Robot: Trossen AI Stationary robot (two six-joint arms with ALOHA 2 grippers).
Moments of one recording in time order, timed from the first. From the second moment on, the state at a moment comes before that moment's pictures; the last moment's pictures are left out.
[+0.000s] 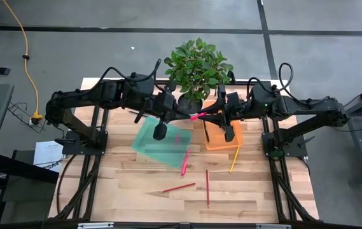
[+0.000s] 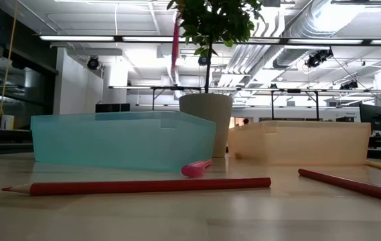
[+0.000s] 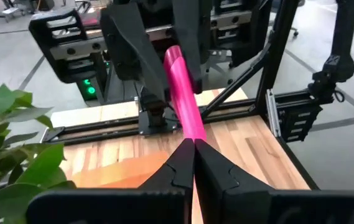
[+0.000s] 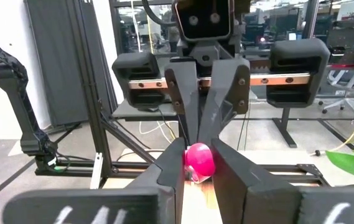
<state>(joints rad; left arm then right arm) 0.10 1.53 1.80 -0.62 0.11 0.13 0.07 1.19 1.28 -0.09 -0.05 0.03</state>
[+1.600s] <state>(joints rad) 0.10 1.44 1.80 -0.87 0.07 0.16 0.07 1.06 1.28 -0.25 0.01 0.11</state>
